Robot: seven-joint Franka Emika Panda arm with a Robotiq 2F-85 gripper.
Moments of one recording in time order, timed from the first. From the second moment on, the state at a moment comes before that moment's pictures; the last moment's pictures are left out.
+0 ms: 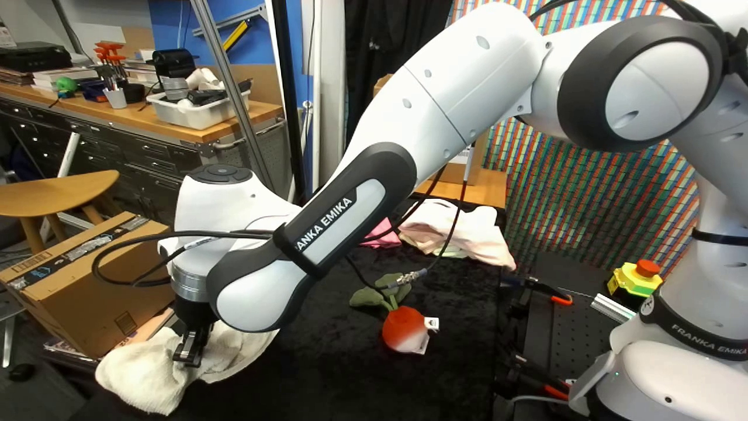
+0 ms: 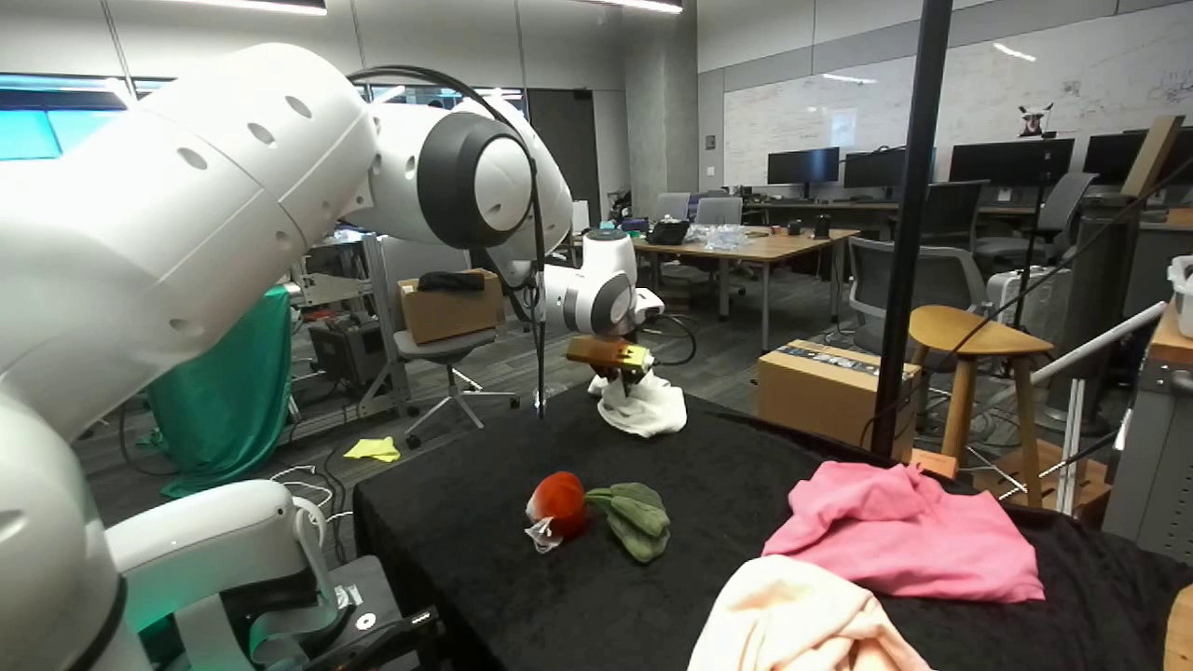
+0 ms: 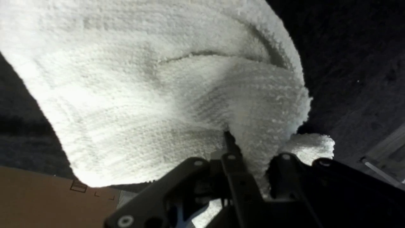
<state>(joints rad) 0.39 0.95 0.18 -1.38 -0.06 2.66 -0.11</state>
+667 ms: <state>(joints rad) 0.37 0.75 0.20 -1.47 -0.05 2.49 -0.09</state>
